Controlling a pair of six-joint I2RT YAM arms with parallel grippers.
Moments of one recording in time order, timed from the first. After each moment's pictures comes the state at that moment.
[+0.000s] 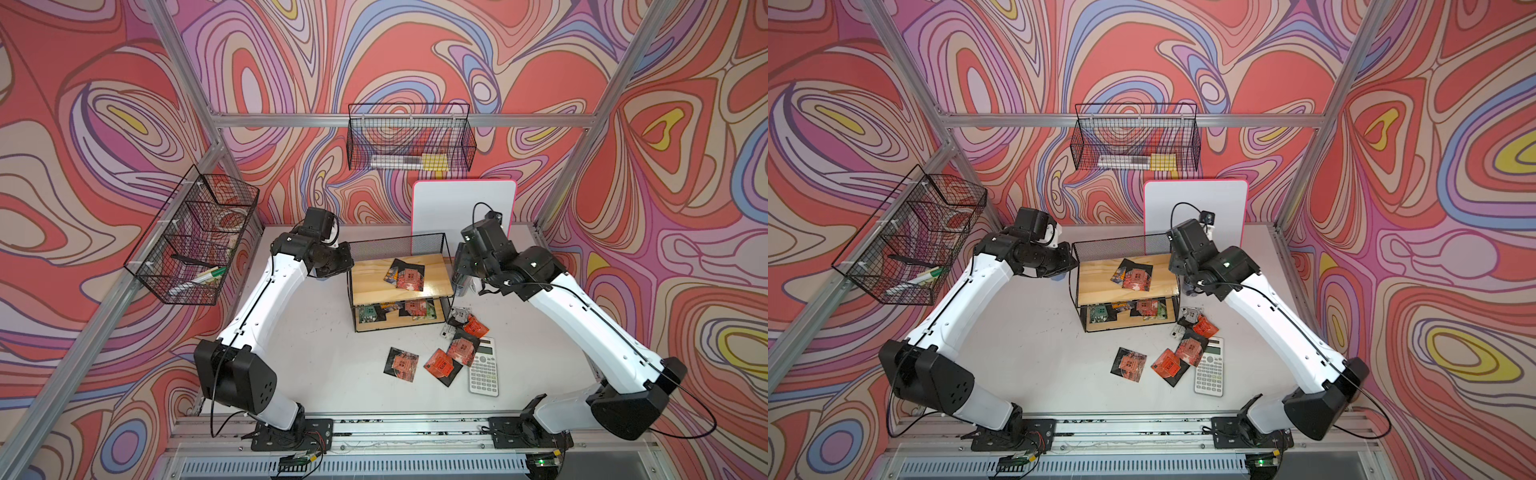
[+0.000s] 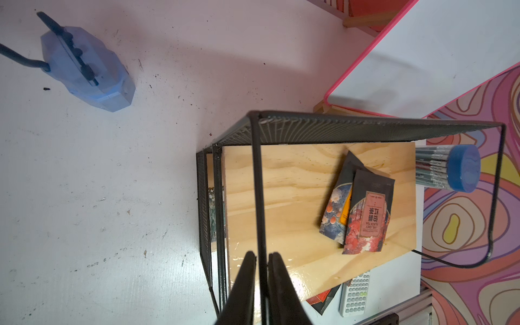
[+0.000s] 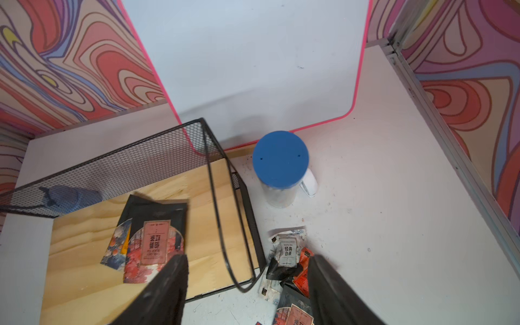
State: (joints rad) left arm -0.25 1.55 1.58 -1.00 0.22 -0.50; right arm 0.68 1.47 1.69 -1.06 0.49 0.66
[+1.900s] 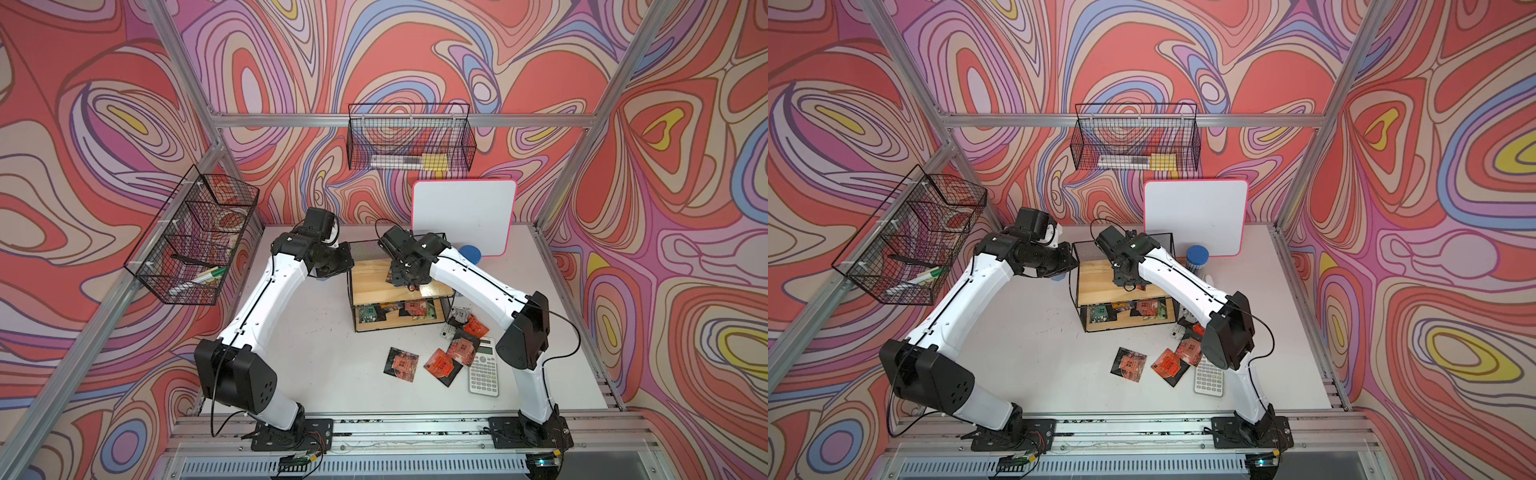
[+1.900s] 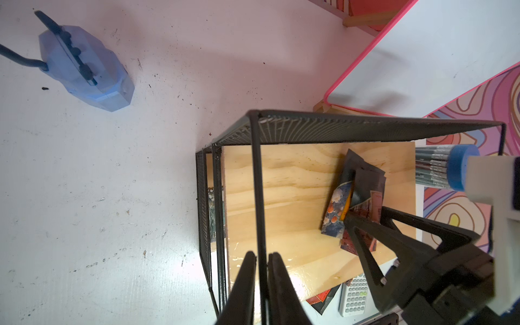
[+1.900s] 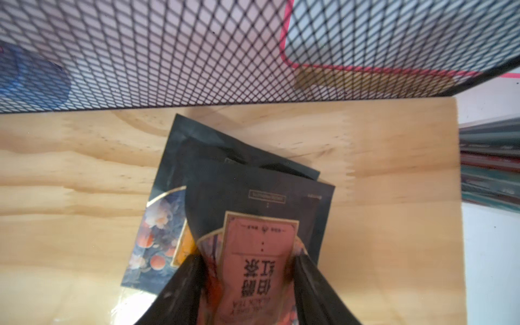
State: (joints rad) left arm -0.25 1.55 1.58 -1.00 0.22 -0.50; right arm 0.78 2.07 2.09 -1.22 0.32 0.66
